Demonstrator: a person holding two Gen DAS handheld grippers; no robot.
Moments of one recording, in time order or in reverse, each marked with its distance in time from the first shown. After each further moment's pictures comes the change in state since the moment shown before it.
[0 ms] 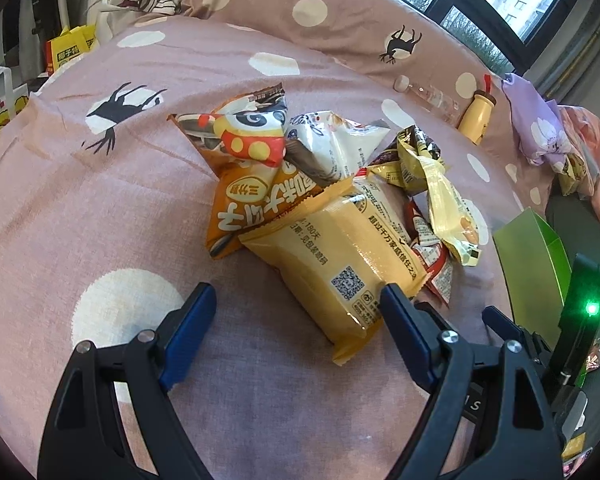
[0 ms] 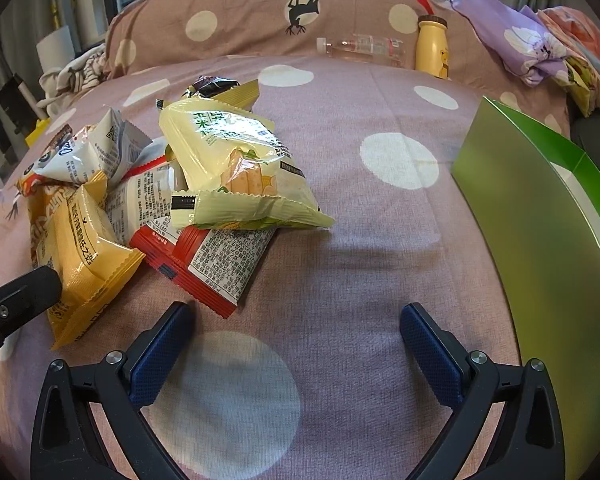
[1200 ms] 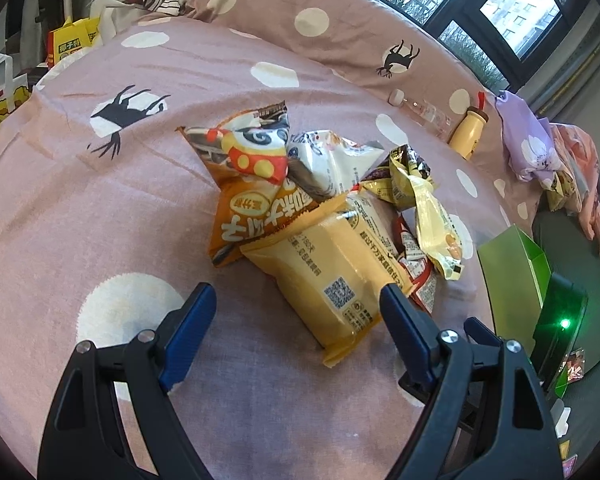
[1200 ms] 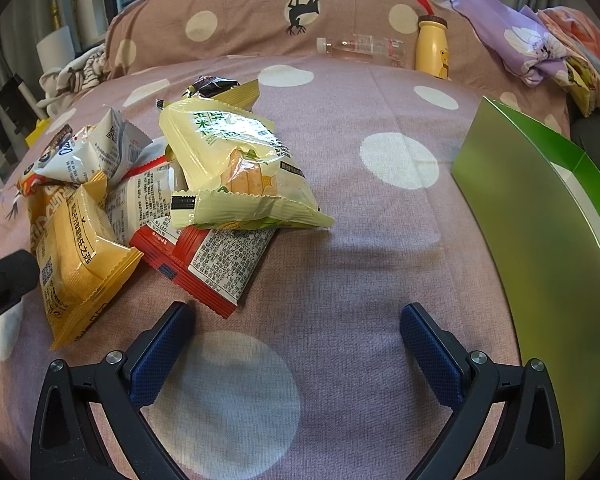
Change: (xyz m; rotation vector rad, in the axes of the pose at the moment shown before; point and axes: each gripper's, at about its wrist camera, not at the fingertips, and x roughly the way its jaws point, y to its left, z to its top) left arm -0.012 0.005 0.007 -0.034 -0.023 -0.051; right arm 0.000 -0.001 0.000 0.002 -0.001 0.000
